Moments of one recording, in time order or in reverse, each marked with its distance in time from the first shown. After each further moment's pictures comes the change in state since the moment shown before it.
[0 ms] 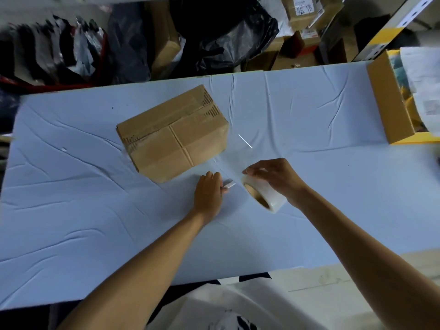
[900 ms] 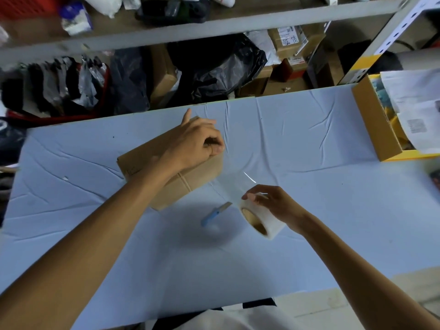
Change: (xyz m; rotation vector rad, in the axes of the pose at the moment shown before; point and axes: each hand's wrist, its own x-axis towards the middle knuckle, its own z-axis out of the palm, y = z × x) left_hand 0.094 0.064 -0.174 0.132 0.074 0.534; right_hand -0.007 0.003 -0.013 -0.009 -0.125 0.090
